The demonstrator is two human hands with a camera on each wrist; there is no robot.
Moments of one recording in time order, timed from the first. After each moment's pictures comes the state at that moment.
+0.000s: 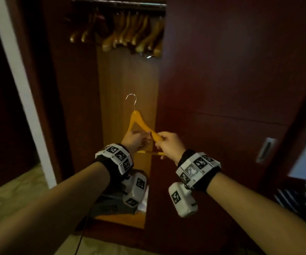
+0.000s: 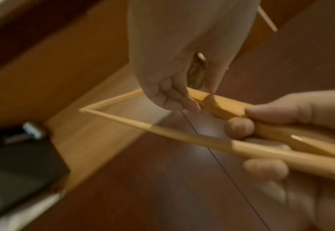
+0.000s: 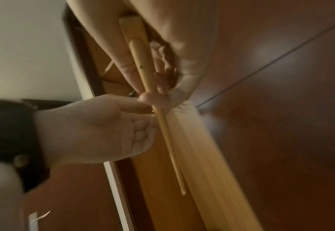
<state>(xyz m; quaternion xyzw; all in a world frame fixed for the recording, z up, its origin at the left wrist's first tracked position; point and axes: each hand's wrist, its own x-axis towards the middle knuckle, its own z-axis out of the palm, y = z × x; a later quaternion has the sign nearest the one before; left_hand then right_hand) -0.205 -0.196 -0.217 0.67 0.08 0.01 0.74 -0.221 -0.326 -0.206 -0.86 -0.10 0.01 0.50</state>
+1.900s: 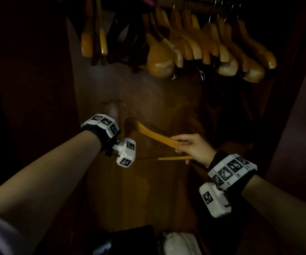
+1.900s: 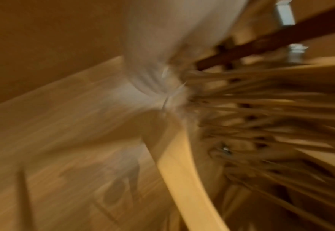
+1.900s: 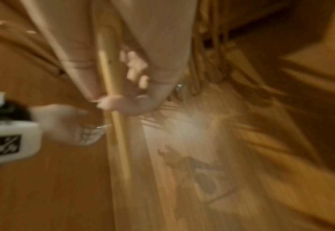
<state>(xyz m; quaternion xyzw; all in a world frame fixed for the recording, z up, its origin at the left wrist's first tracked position) 0.305 0.135 -0.114 0.83 0.04 0.15 0.54 0.146 -0.083 -0.156 -0.87 -0.05 -0.10 0.48</state>
